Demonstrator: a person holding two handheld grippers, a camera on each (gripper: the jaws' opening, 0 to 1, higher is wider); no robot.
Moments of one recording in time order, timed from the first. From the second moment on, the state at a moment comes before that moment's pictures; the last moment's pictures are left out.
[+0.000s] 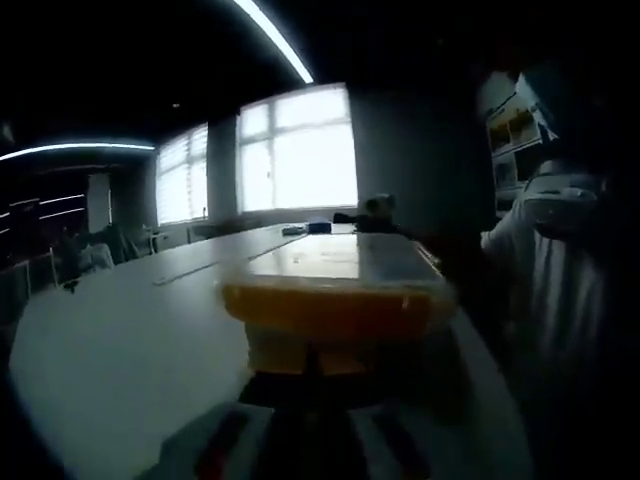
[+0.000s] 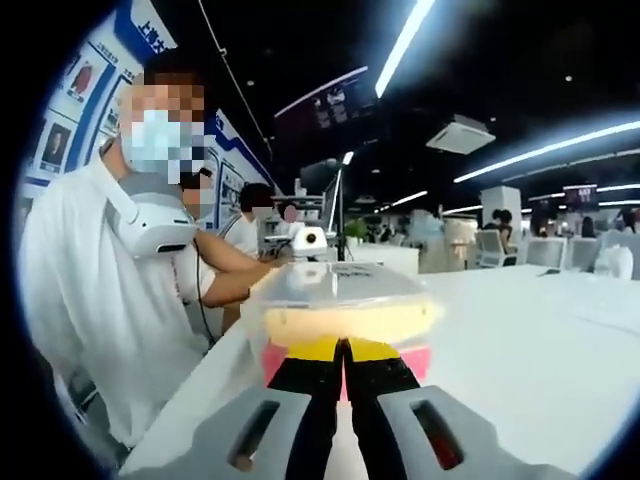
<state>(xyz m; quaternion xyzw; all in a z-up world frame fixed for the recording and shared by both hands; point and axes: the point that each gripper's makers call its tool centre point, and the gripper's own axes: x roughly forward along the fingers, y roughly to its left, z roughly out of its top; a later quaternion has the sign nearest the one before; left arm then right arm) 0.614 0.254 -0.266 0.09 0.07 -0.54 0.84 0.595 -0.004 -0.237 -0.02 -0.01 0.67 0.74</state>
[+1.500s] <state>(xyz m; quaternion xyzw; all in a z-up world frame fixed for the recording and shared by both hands) 0.563 0.258 -0.270 0.07 0.10 -0.43 0.89 0.554 0.035 -0.269 -0.02 0.07 0.53 0.85</state>
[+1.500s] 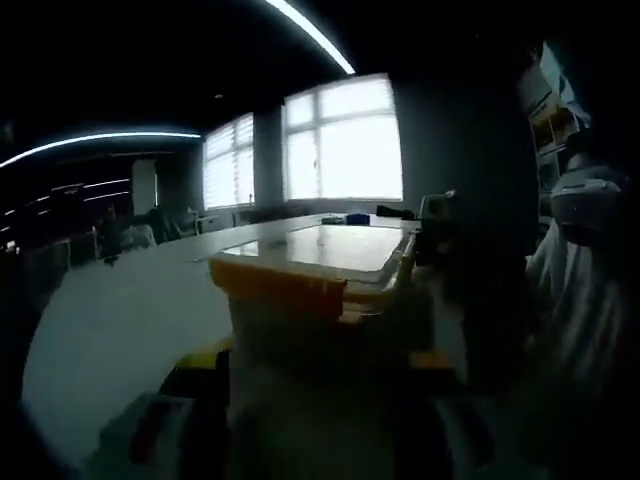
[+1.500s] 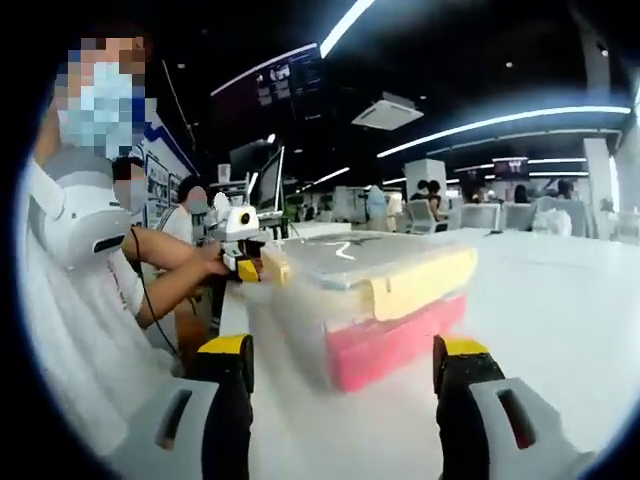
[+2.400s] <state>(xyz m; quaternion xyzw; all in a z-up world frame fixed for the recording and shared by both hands) 0.624 0.195 -0.274 0.13 0.15 -0.41 0.89 0.616 0.059 -0.267 -0.07 0.11 0.48 0.87</state>
